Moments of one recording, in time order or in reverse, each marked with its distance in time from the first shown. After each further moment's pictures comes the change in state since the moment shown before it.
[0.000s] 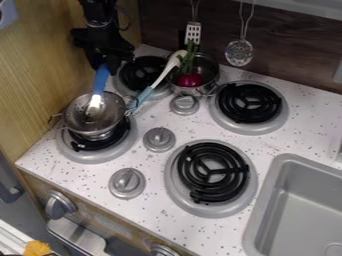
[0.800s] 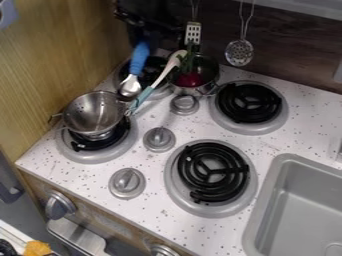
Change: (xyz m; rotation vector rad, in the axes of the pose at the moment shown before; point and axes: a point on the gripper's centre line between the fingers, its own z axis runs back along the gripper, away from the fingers) arm 0.024 -0.075 0.059 0.014 0.034 -0.068
